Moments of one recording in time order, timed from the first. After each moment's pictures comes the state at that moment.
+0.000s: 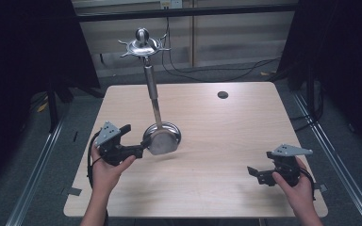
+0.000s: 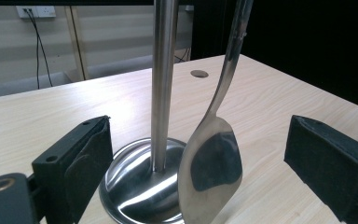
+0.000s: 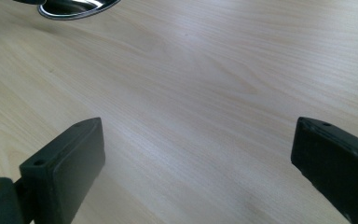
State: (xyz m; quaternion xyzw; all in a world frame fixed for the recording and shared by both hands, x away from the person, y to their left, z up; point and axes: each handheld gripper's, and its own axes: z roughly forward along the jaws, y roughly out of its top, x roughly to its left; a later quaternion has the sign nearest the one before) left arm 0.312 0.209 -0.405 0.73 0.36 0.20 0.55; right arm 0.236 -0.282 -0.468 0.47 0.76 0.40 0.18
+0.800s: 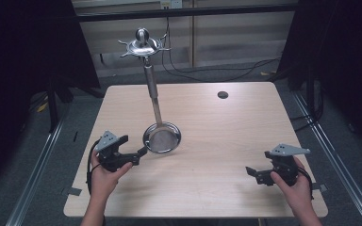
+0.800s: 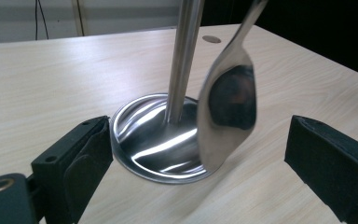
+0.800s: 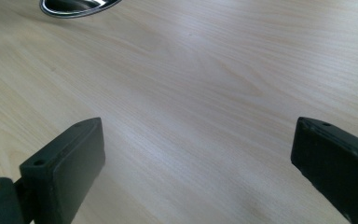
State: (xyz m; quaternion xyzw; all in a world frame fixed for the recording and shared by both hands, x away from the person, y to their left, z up) left arm 0.317 0.227 -0.447 0.74 0.39 0.17 0.52; right arm 0.238 -0.278 -0.469 0.47 0.77 0.40 0.18
